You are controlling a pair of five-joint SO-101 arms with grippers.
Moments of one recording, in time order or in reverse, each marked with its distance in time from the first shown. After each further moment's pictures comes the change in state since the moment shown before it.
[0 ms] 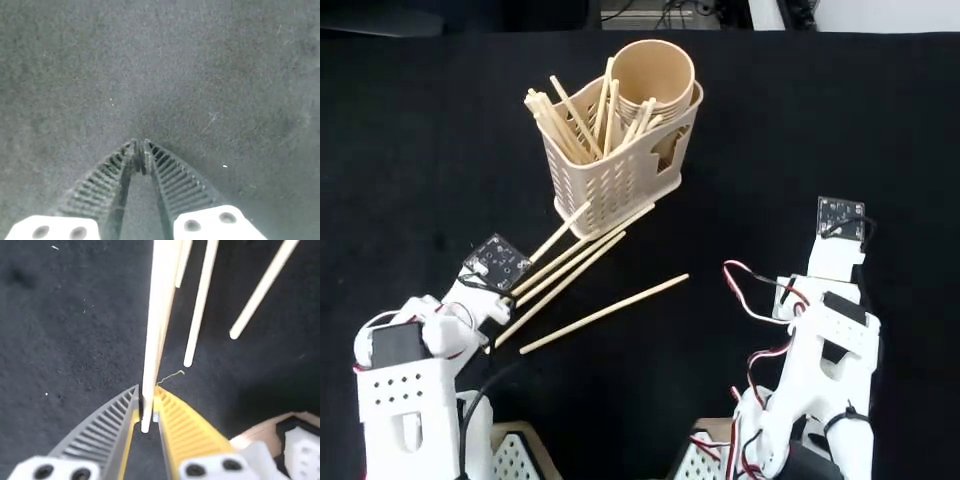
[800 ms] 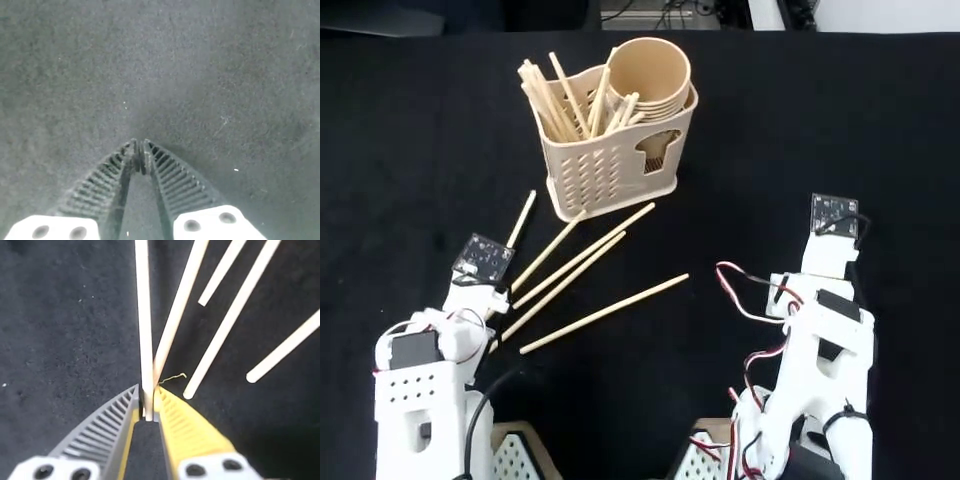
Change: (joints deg) left arm 0.6 -0.2 13.5 -15.4 16.5; right arm -2.5 0.0 0.0 0.0 -2.3
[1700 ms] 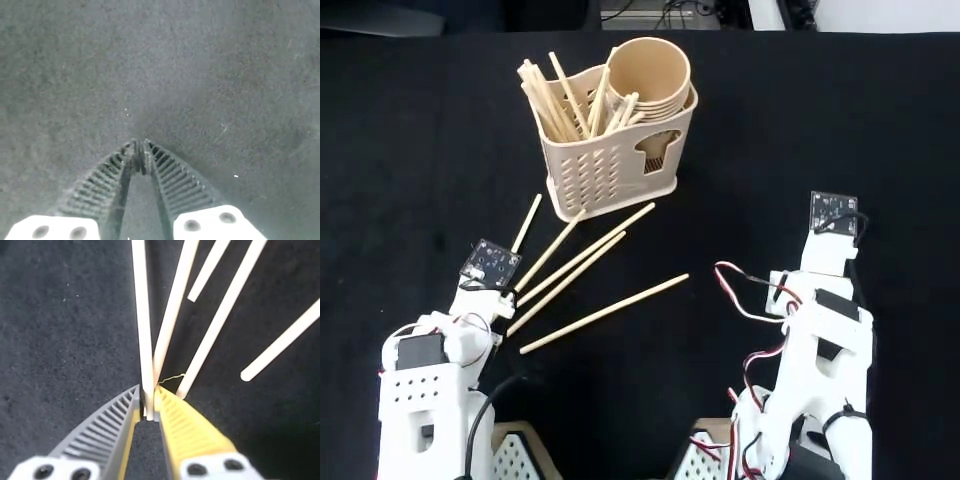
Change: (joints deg) left arm 1.7 0.0 2.4 -1.2 0.0; right arm -0.5 0.0 0.0 -1.4 -0.1
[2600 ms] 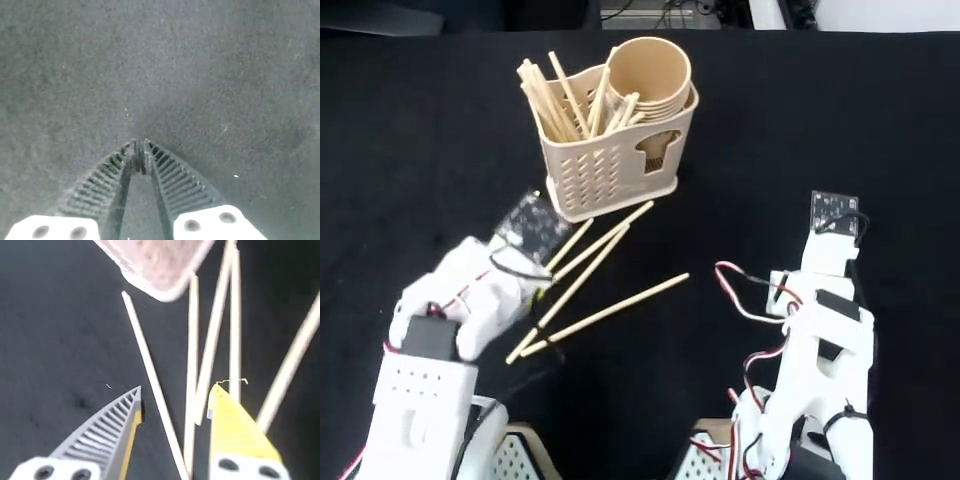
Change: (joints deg) left arm 17.9 2.7 -20.6 -5.4 0.7; right arm 0.0 0.0 0.0 0.0 0.0
